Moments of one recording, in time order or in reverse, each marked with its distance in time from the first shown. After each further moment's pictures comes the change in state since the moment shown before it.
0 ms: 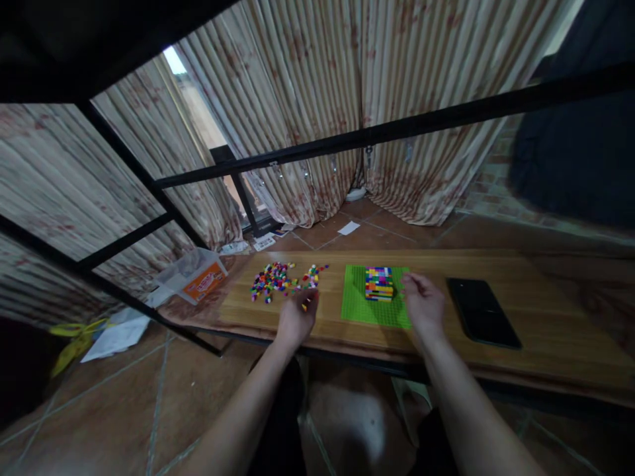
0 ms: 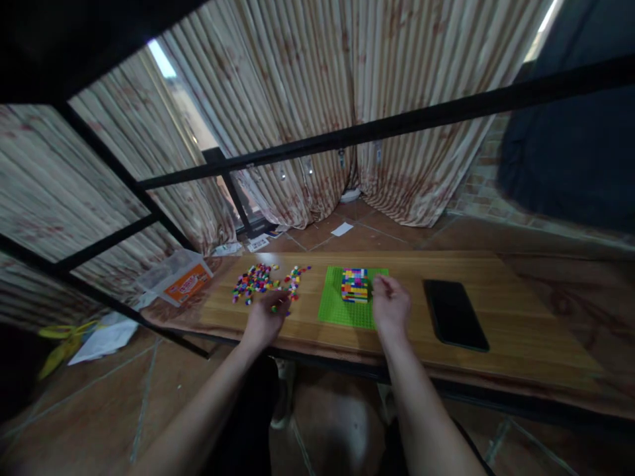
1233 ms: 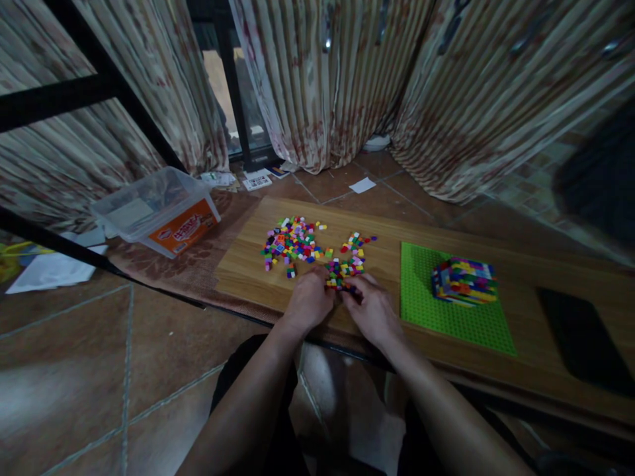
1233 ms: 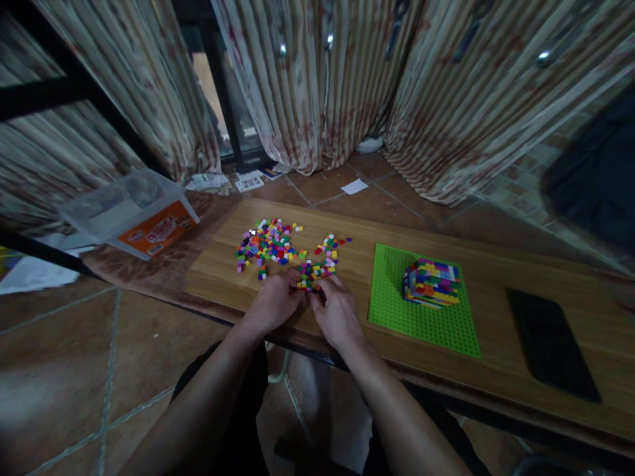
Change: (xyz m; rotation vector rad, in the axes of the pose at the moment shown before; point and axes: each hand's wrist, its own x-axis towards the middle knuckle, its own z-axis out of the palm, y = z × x) left_hand 0.025 -0.098 -0.015 0.107 -0.353 -0.233; right_hand -0.106 0.034 0.147 -0.753 -0.757 -0.476
